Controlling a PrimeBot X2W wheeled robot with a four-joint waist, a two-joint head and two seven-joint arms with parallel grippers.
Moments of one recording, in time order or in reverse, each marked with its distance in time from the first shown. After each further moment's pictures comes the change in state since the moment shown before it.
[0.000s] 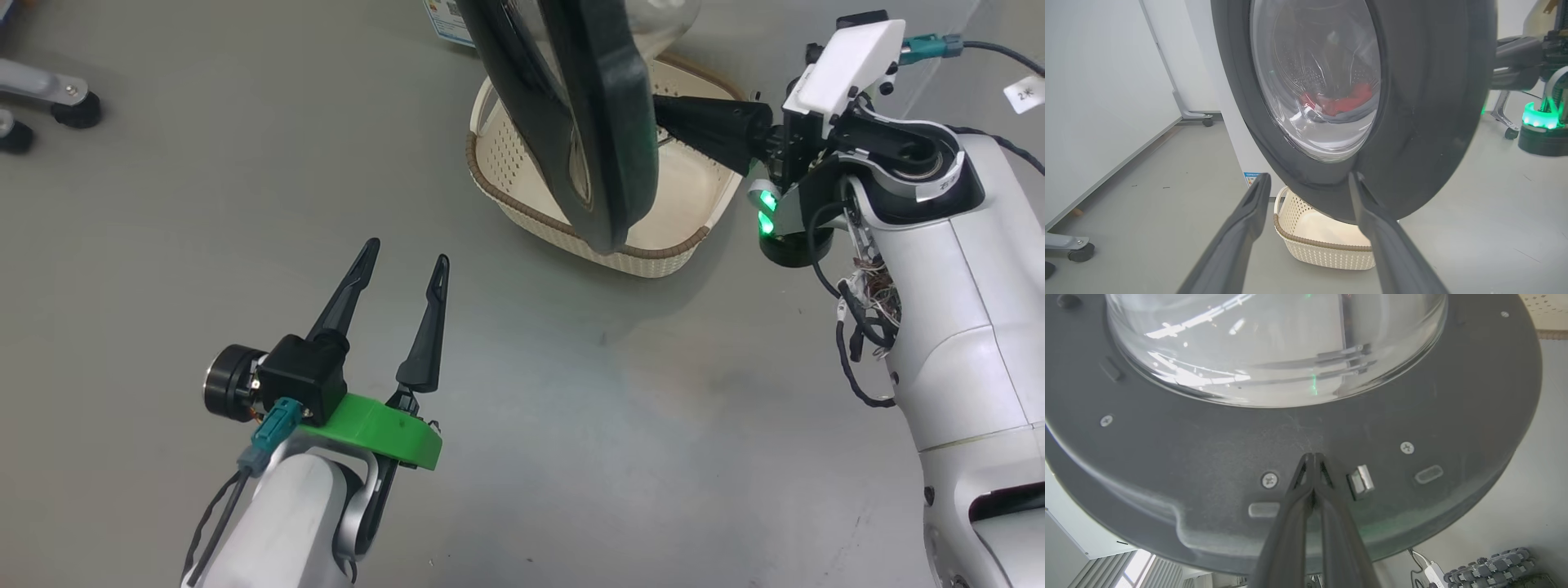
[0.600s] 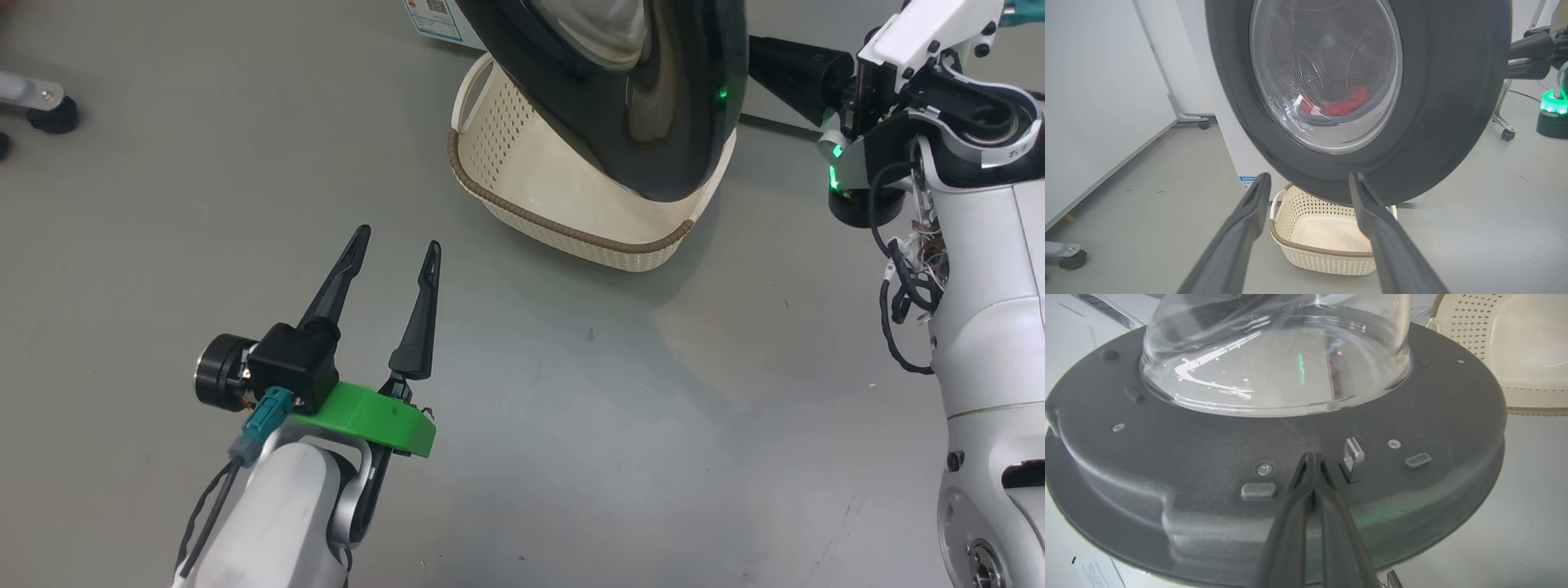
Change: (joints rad) left arm -0.019 0.000 0.013 0.004 0.001 0.000 0.000; right arm -0.052 -0.005 -0.180 0.032 -0.186 0.016 -0.026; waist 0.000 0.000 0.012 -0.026
